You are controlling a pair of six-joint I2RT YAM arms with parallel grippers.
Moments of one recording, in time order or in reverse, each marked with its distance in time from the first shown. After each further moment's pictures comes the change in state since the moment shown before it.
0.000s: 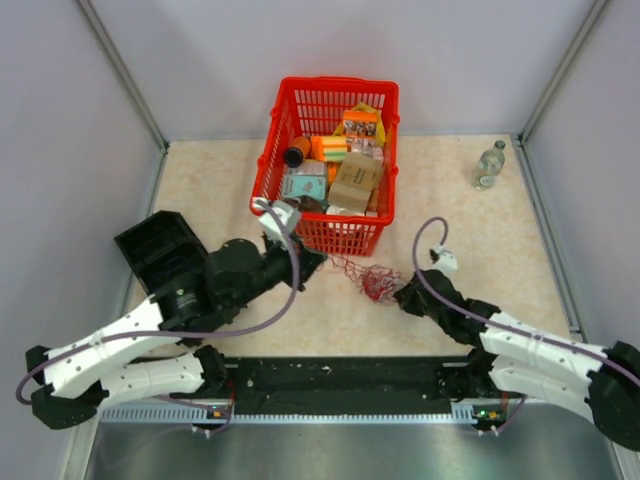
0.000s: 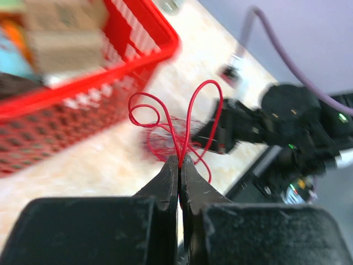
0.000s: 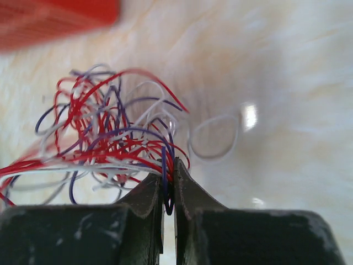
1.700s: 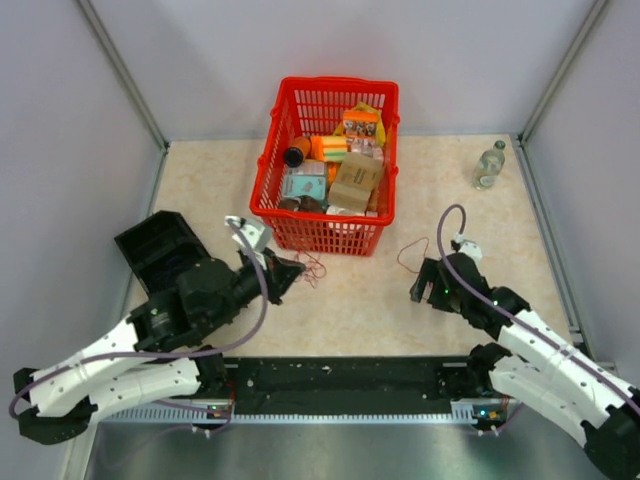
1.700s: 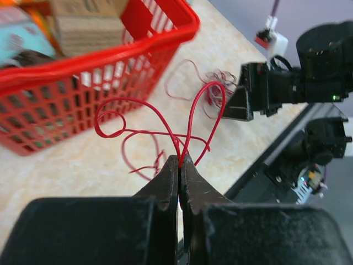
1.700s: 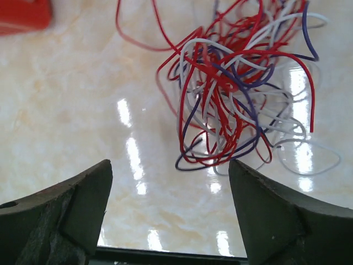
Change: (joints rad) left arm 0.004 -0.245 -0.036 -0.151 -0.141 0.047; right arm -0.304 -0.207 0.183 -0.562 -0.027 -0.193
